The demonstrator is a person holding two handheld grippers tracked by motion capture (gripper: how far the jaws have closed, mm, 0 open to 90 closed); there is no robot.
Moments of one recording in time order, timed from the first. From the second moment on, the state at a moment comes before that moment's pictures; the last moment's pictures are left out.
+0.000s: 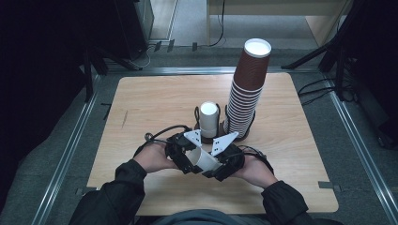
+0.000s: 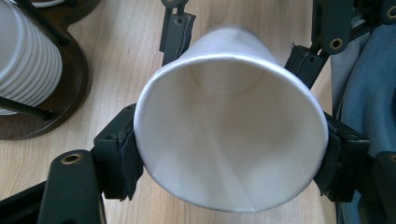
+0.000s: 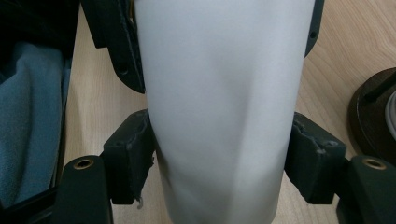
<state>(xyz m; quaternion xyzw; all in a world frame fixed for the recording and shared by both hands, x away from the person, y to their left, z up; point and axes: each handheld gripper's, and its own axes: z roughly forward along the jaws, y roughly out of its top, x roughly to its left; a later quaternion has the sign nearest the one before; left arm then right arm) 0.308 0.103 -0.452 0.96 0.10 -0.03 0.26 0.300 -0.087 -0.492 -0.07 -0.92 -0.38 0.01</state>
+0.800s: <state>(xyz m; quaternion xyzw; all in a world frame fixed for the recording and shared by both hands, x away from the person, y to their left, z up) 0.317 0.135 -0.446 0.93 0.15 -0.04 0.33 0.307 -0.106 -0.482 -0.08 -0.91 -0.40 -0.01</state>
